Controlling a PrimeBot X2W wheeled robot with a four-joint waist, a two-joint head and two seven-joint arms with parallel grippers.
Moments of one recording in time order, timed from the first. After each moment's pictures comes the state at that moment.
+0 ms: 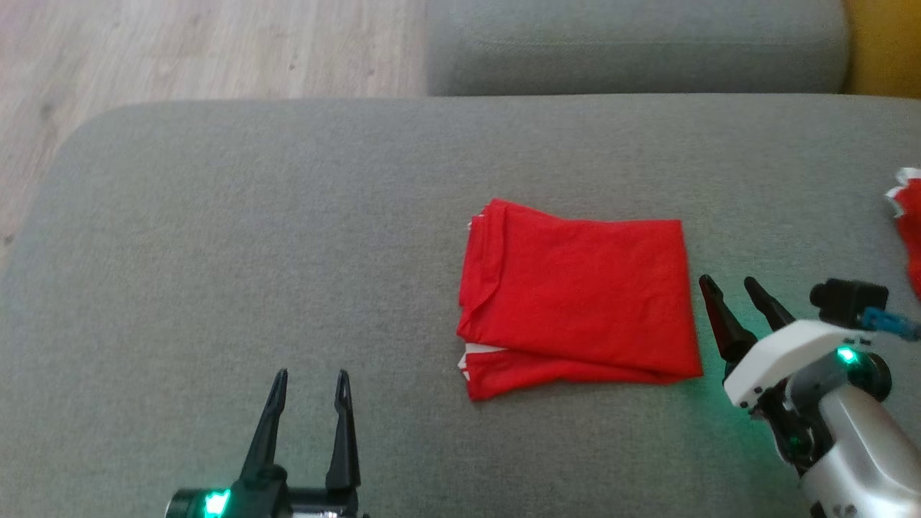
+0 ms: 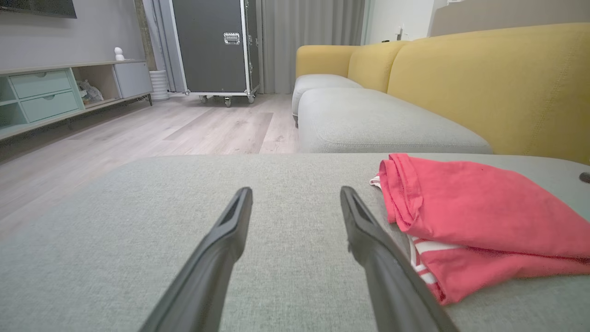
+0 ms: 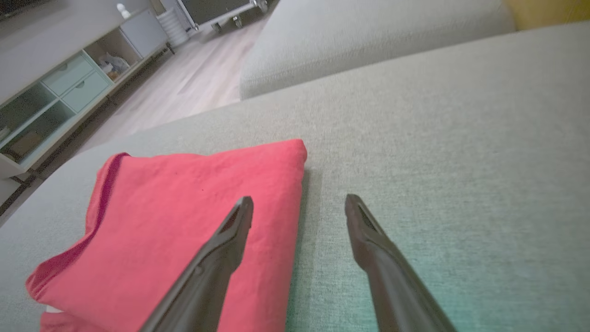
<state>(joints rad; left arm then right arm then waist) 0.16 0.06 -0.30 0.06 -0.12 0.18 -0.25 -0.27 -0.27 0.26 0.56 0.61 0.13 0.01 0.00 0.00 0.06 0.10</state>
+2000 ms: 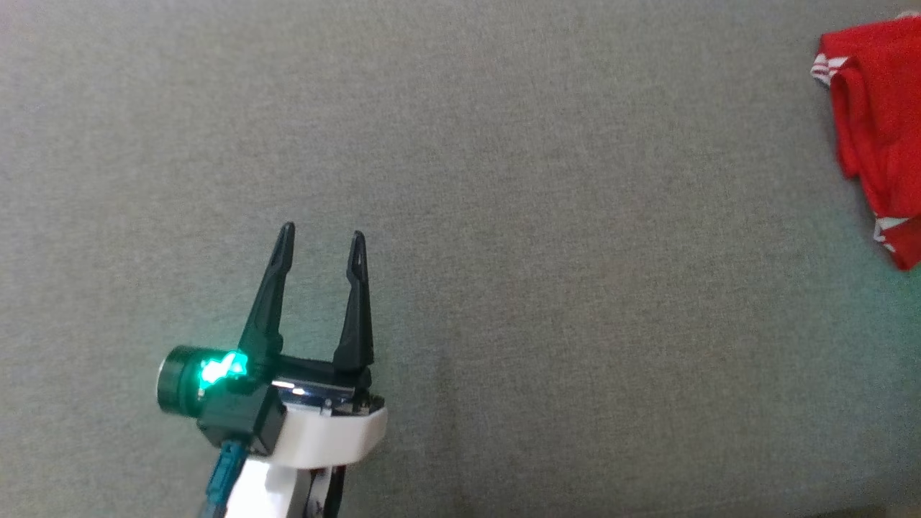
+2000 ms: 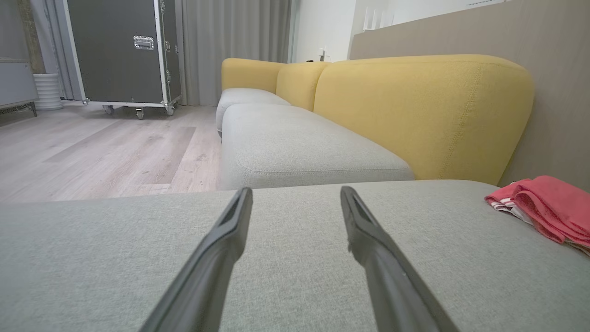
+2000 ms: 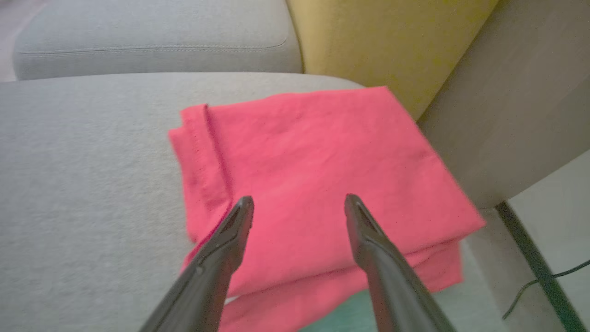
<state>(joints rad) -0.11 0.06 -0.32 -0.05 -0.13 0.10 -0.26 -0.36 -0.69 0.04 0.42 0.58 0.13 0.17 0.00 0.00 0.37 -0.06</state>
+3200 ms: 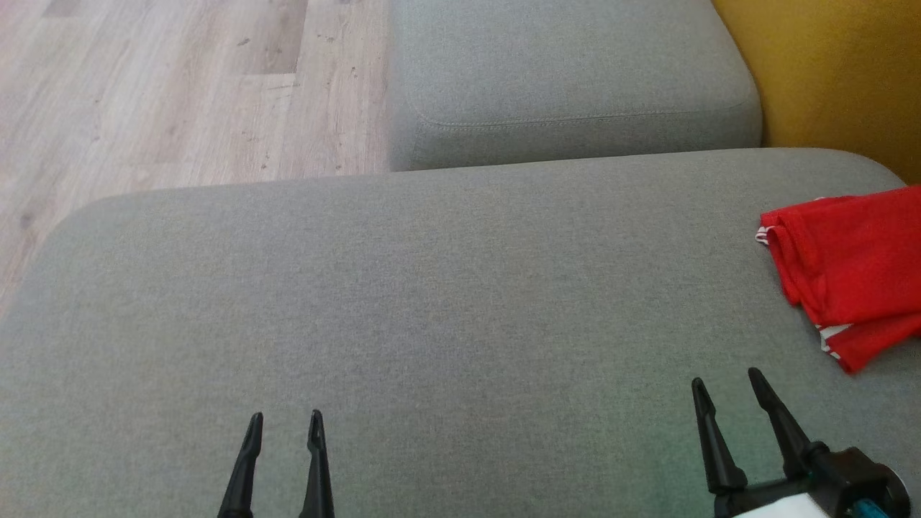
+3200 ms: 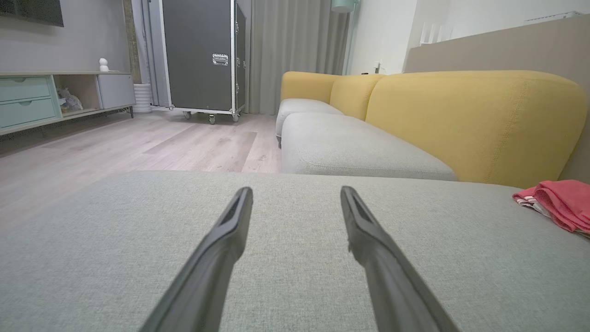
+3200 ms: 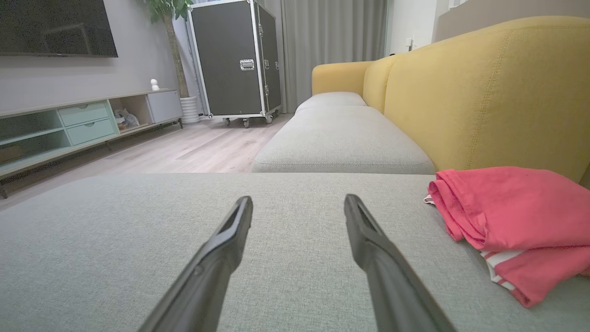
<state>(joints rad) 0.25 0.06 -0.23 0.05 -0.18 0.10 -0.26 0.22 -0.11 0.09 0.10 0.12 0.13 -0.25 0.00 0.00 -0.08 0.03</state>
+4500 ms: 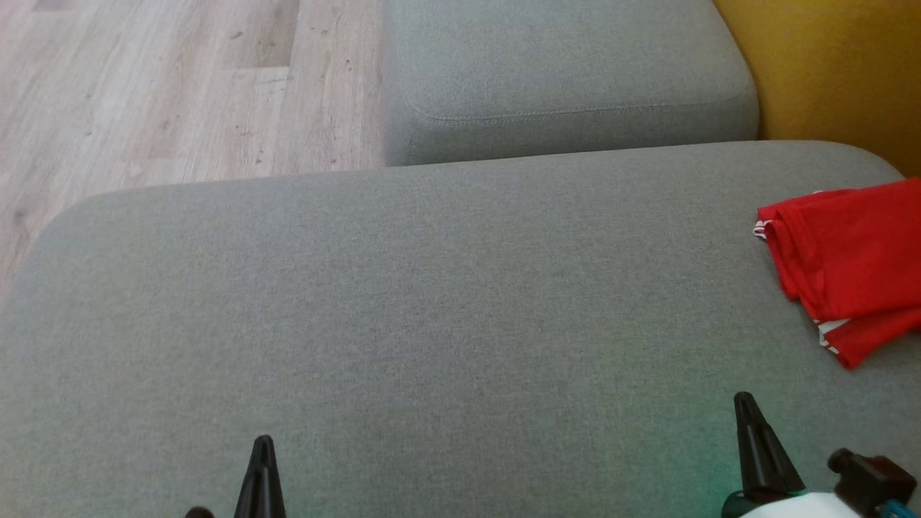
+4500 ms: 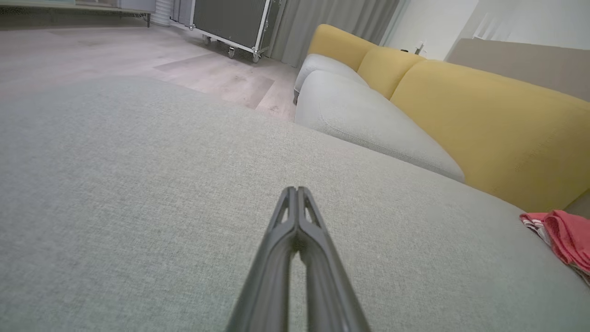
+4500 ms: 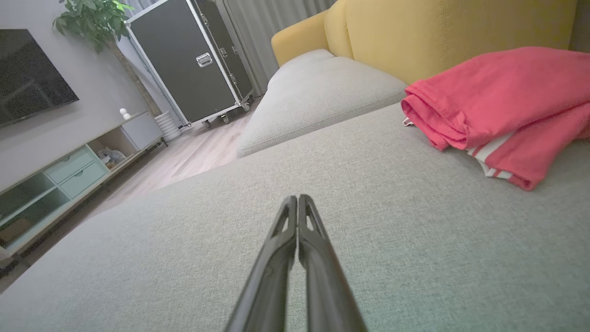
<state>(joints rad) 0.23 0.06 -0.20 0.16 -0.48 0.05 -0.20 0.21 -0.09 0.07 0.20 0.43 0.13 -0.19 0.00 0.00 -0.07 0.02</state>
